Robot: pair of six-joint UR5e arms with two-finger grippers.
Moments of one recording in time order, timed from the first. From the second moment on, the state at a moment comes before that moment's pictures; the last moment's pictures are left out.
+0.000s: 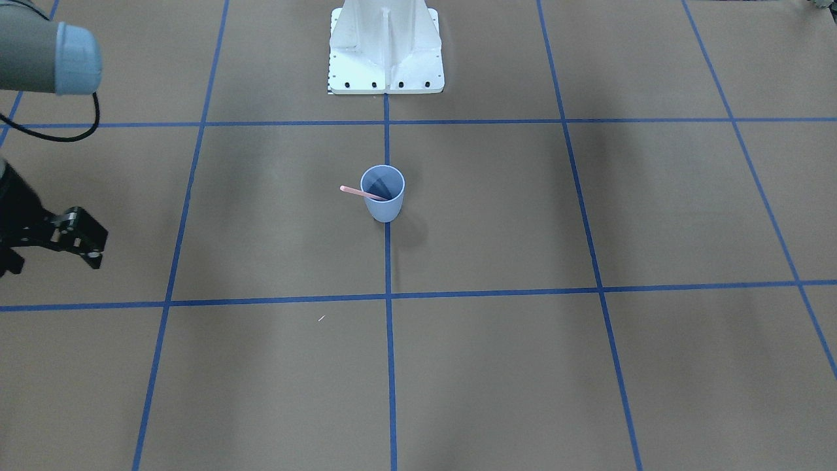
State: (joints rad) left arm -1.60 -1.54 -1.71 -1.51 -2.37 0.13; right arm 1.16 -1.17 1.76 -1.72 2.14 0.48
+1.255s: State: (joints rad) left arm -1.60 -1.45 -1.71 -1.59 -2.37 0.22; right arm 1.51 -1.80 1.77 -1.52 2.26 0.10
